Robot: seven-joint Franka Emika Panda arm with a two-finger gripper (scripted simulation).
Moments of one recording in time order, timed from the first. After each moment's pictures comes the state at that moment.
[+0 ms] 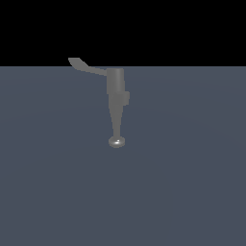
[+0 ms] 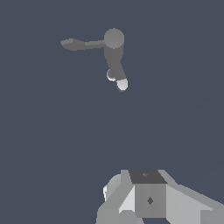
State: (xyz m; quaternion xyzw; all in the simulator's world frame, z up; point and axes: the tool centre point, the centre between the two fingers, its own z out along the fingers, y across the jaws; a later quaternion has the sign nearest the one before) arm -0.237 0.017 0.497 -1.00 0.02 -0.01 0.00
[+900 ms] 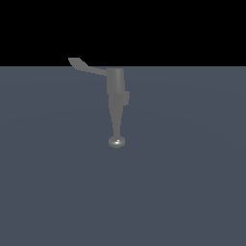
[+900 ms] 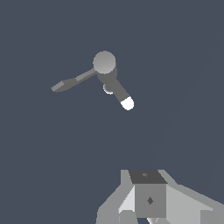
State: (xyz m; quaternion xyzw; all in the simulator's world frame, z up) arm -0.162 0.037 0.472 -0.98 0.18 0.00 0.02
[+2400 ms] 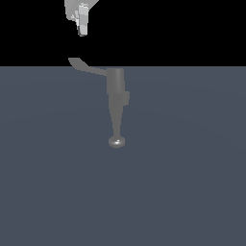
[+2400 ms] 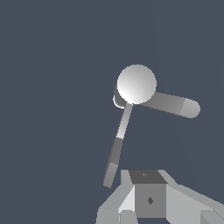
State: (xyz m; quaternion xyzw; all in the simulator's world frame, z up) arm -0.026 0.100 0.367 -0.87 0.50 0.01 0.01
